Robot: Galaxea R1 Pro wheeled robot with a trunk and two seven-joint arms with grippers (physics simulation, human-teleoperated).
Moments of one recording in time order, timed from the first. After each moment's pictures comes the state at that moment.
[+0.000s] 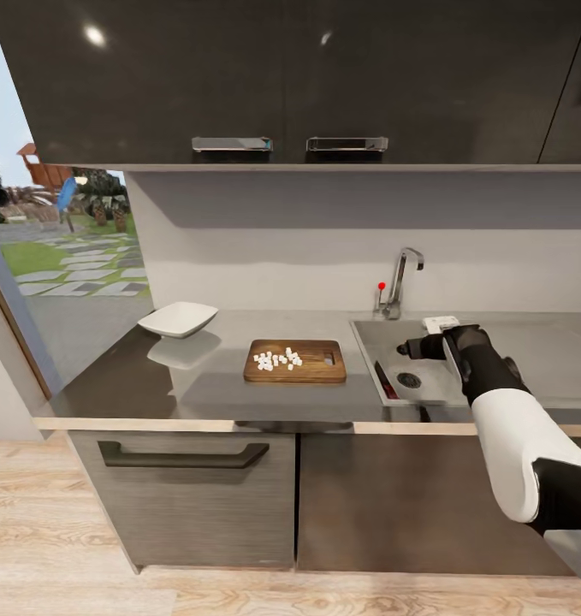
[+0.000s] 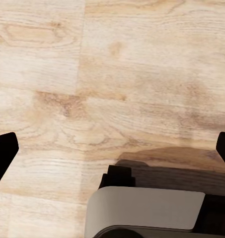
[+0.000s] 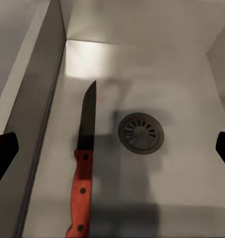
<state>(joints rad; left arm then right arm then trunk) -0.27 0.01 0.00 0.07 0.07 -0.30 0.09 -1.15 -0.13 -0.20 -0.63 0.39 0.68 0.32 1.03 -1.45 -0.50</state>
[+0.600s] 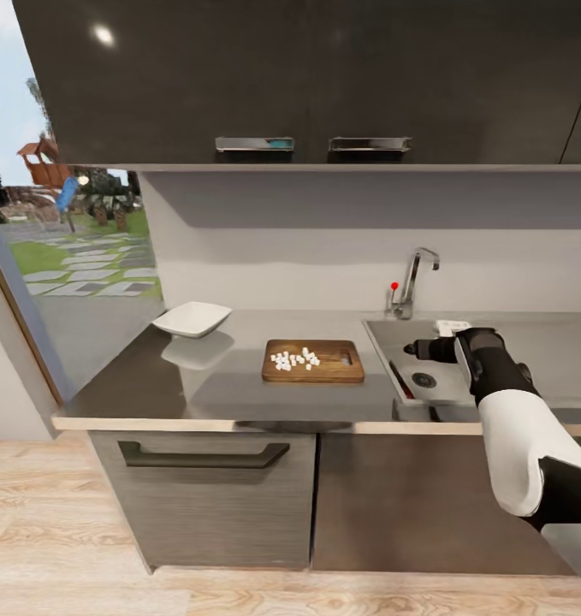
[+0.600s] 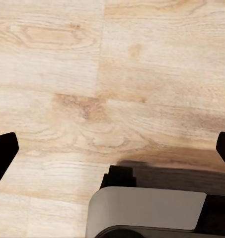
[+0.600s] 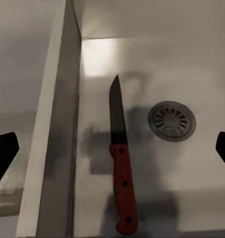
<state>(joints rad) -0.27 0.01 0.00 0.07 0.07 -0.30 0.09 -1.15 -0.13 -0.34 -0.63 0.38 0.71 0.32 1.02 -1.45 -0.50</state>
